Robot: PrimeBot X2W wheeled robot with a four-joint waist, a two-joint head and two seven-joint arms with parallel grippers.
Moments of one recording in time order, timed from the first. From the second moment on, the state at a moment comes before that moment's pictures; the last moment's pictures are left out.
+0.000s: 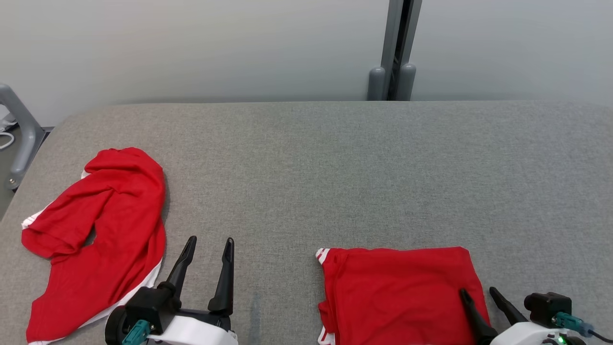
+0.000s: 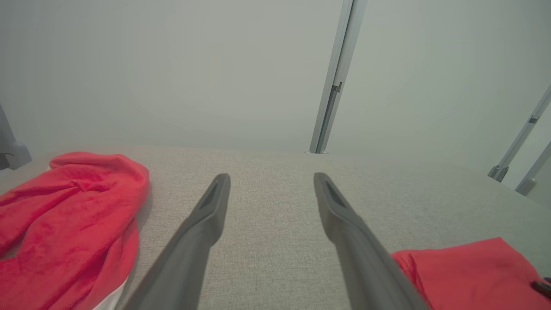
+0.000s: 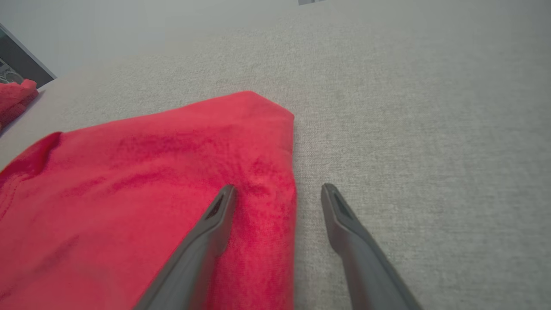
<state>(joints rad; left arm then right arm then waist) 0.00 0.05 -0.20 0.18 -0.27 0.00 -0.26 -0.15 -0.23 0.39 0.67 0.60 0.13 -0.26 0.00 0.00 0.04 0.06</state>
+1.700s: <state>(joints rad) -0.30 0.08 -0.28 0.05 -0.05 -0.12 -0.26 -0.71 -0.65 0.53 0.74 0.35 0.13 -0.26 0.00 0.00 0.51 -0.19</state>
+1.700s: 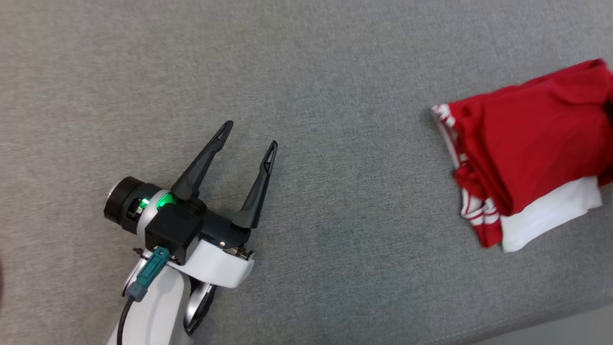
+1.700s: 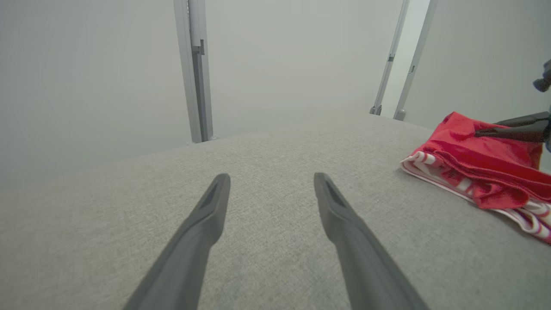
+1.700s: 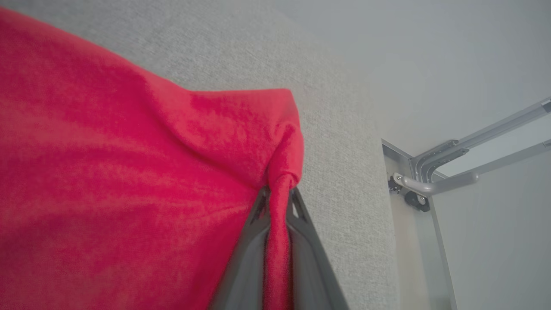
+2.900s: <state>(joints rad) -0.35 0.13 -0.30 -0.06 -0.04 -0.13 -0.27 -0.82 -0.57 -0.10 0.89 -0.29 0.13 -0.26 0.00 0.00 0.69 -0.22</state>
